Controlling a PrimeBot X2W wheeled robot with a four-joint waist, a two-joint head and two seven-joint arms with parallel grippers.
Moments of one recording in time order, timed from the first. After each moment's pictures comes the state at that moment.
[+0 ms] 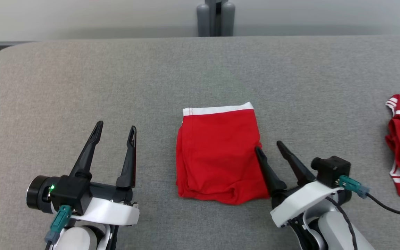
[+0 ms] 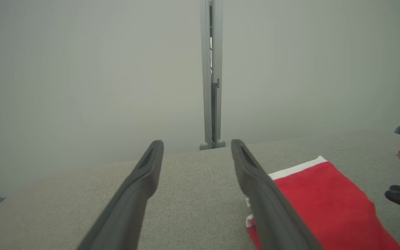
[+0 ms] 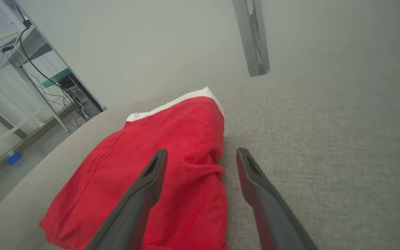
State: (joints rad) left arm -0.10 0.14 -0.21 -0.05 -0.17 0.06 -0.20; right arm -0.27 -0.05 0.34 0.33 0.44 0.13 -0.16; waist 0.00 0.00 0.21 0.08
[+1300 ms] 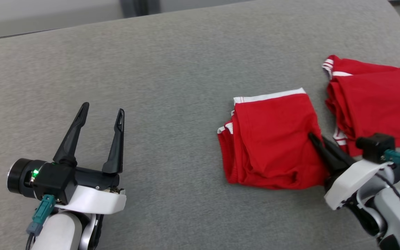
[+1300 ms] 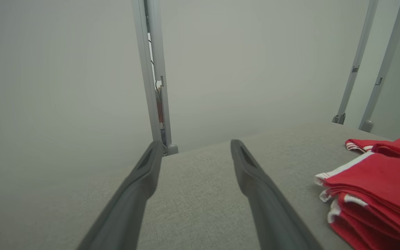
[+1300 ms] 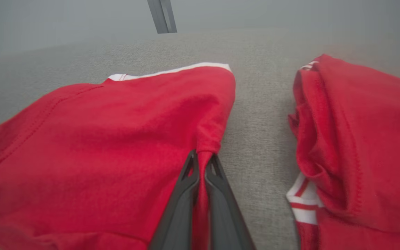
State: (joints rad) left arm -0.17 0.20 -0.21 -0.06 -0.19 0.05 -0.21; right arm -0.42 -0.39 0.54 0.41 0.64 0.13 -0.13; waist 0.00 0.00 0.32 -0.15
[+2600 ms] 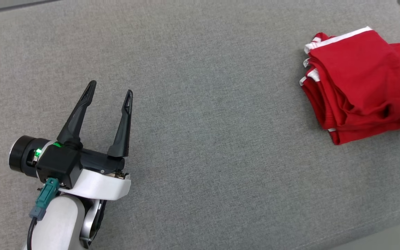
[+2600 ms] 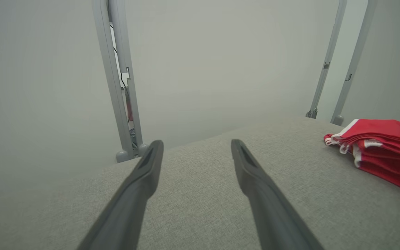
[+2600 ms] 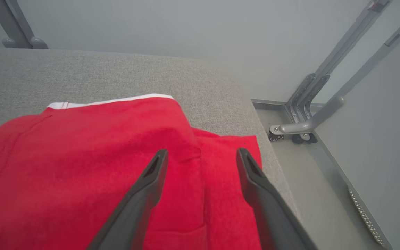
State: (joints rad) left arm -0.27 0.23 -0.26 -0.07 -0.18 0.04 -0.20; right arm -0.76 -0.63 0.50 0.70 0.68 0.13 -0.10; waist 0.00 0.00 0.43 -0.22
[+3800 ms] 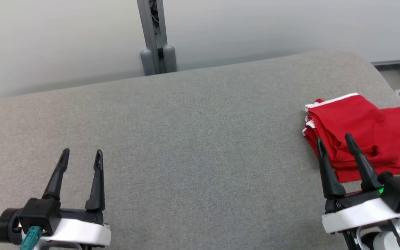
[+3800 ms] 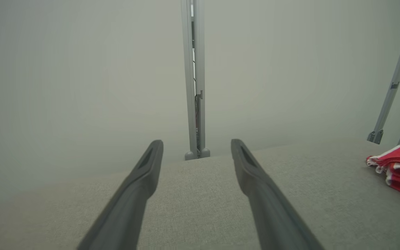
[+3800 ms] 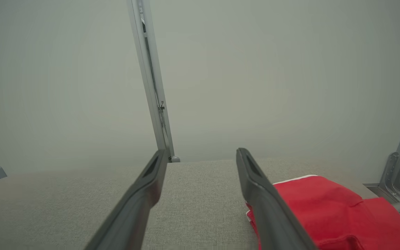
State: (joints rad) left arm 0.00 0.25 -0.17 -0.07 -0.28 0.14 -0.19; right arm -0.09 -0.07 0.08 0.00 0.22 0.13 -0.16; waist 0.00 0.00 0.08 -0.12
